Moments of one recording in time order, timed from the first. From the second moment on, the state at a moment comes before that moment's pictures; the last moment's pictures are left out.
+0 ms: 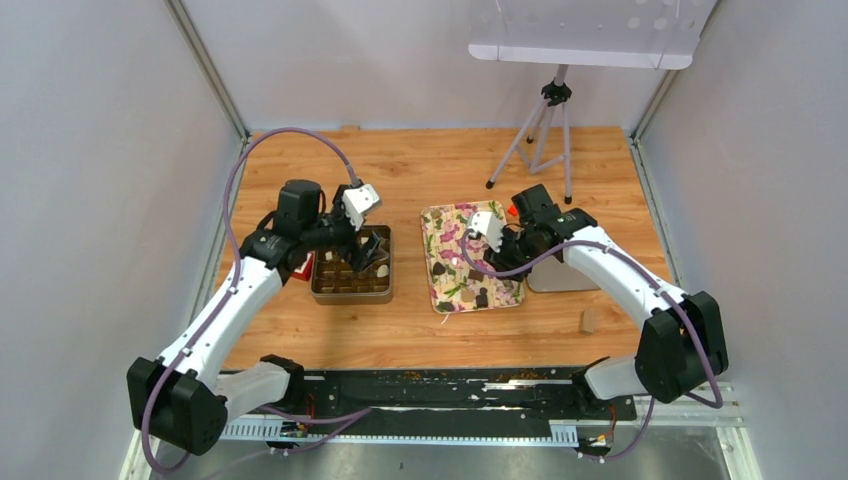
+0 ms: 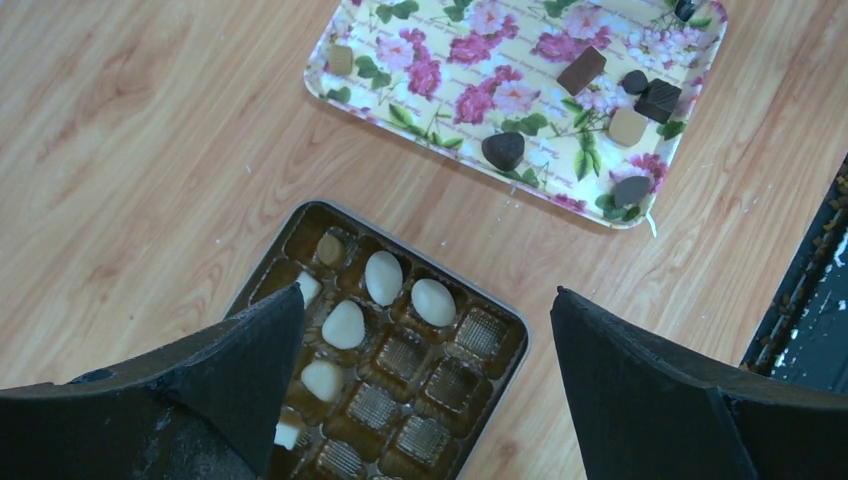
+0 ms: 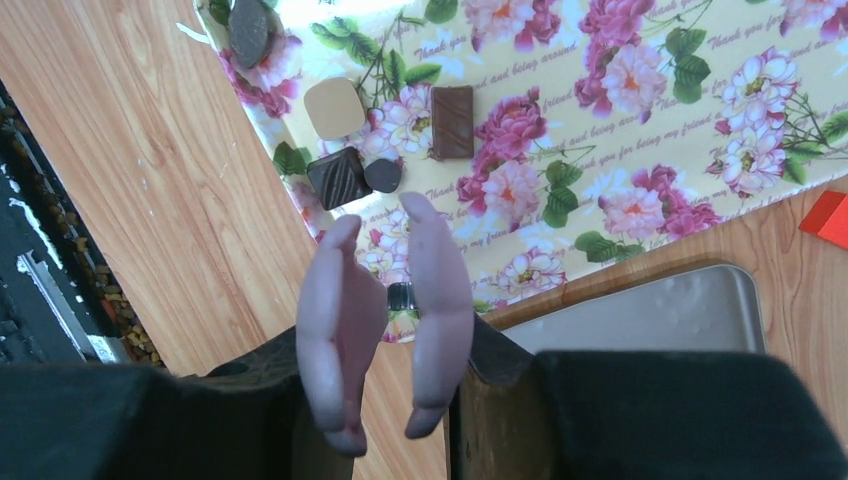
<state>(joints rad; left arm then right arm) -0.35 1.10 0.96 -0.48 0.55 0.42 0.45 1.39 1.06 -0.80 -0.41 -0.76</state>
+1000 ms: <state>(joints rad) -0.65 1.37 1.14 0.13 0.87 0.09 0.46 1.45 1.39 -0.95 -0.90 -0.73</state>
